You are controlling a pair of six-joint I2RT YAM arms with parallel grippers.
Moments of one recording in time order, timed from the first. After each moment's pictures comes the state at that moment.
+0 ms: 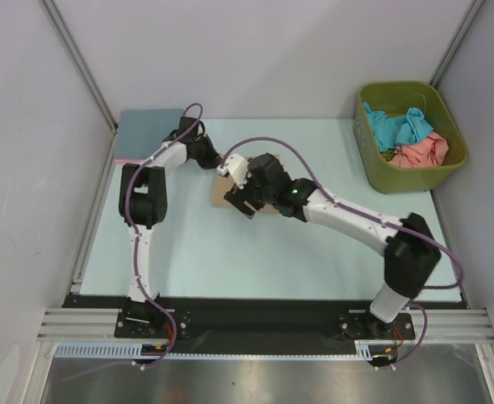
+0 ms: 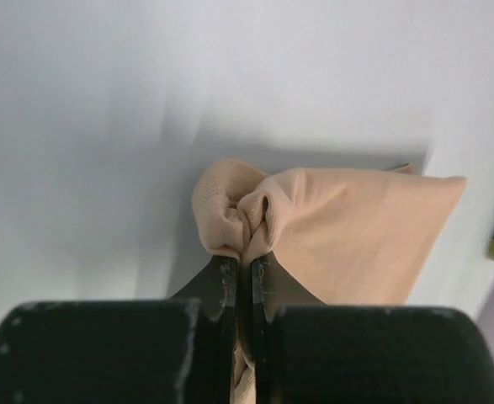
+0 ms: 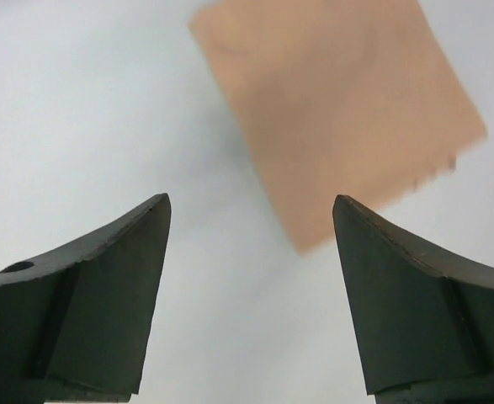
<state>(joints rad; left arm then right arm) -0.16 2.36 1.85 -0.40 0.38 -0.70 0.86 1.71 1.39 -0.29 0.02 -0.30</state>
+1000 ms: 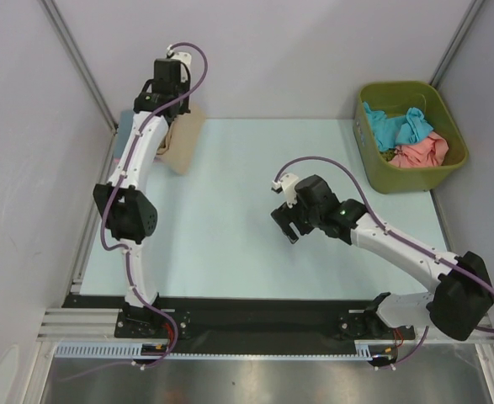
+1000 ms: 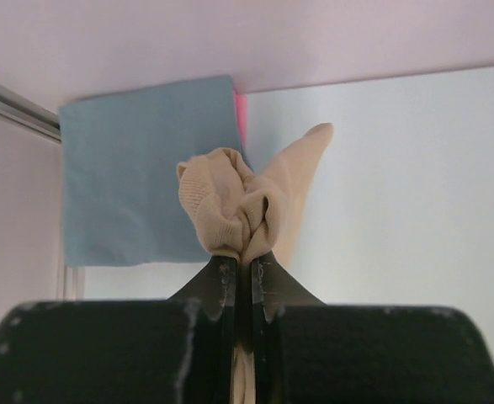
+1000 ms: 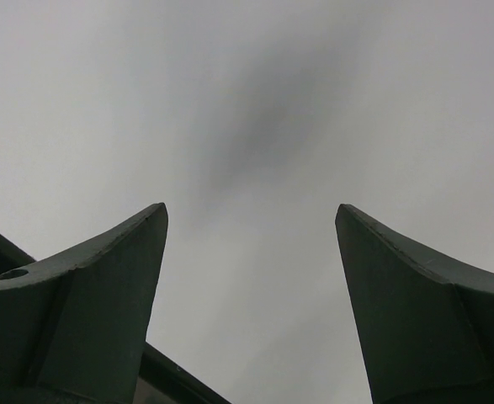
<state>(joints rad) -0.19 2.09 2.26 -0.71 -0.23 0.07 0.73 1.29 0.98 -0.50 0.03 -0.08</state>
